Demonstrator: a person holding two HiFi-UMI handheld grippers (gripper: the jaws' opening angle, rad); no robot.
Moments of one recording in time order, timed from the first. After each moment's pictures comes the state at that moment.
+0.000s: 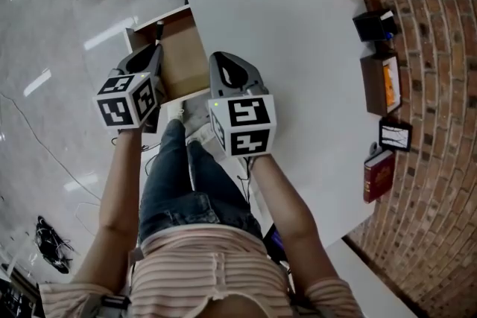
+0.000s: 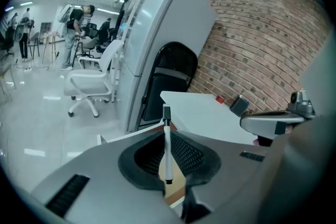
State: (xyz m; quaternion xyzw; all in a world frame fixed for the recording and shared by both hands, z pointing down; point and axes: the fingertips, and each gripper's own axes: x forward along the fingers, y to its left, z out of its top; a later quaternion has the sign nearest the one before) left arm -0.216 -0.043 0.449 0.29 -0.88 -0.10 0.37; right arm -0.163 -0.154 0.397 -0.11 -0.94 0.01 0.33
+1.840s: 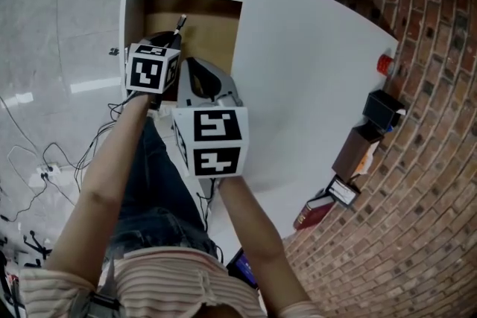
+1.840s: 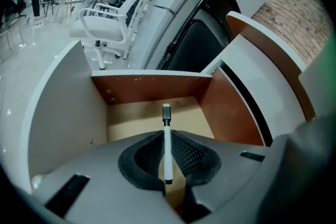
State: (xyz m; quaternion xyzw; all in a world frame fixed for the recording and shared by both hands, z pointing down) left arm -0.253 -0.039 0.694 0.23 -0.80 -0.17 0.53; right arm -0.231 -0.042 0.534 -0.20 -0.83 -0.05 0.51
